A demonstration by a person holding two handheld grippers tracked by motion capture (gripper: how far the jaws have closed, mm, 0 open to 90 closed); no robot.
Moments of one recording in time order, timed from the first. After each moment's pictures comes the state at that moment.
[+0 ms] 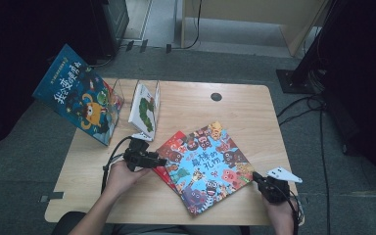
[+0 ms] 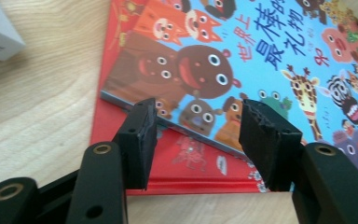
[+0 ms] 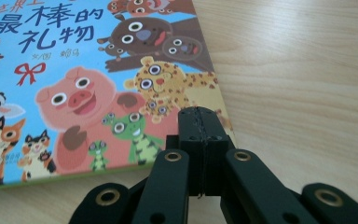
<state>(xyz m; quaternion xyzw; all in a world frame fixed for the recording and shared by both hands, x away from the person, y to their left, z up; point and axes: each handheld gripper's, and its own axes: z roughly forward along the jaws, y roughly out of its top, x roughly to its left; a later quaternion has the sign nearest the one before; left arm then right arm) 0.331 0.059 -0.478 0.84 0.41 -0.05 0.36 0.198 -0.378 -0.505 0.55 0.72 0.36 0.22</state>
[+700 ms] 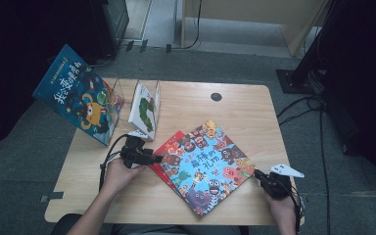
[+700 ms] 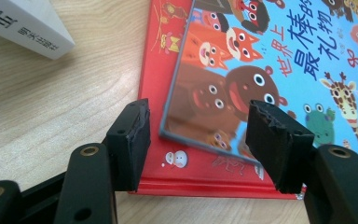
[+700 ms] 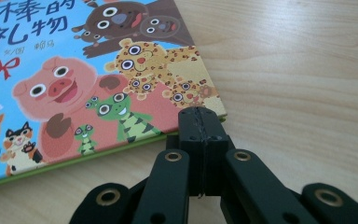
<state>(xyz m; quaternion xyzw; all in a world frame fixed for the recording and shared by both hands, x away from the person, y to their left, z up) 0.340 0.069 -0.486 0.83 0.42 -0.03 0.35 0.216 -0.393 -0.515 0.56 0.72 0.37 0.20</state>
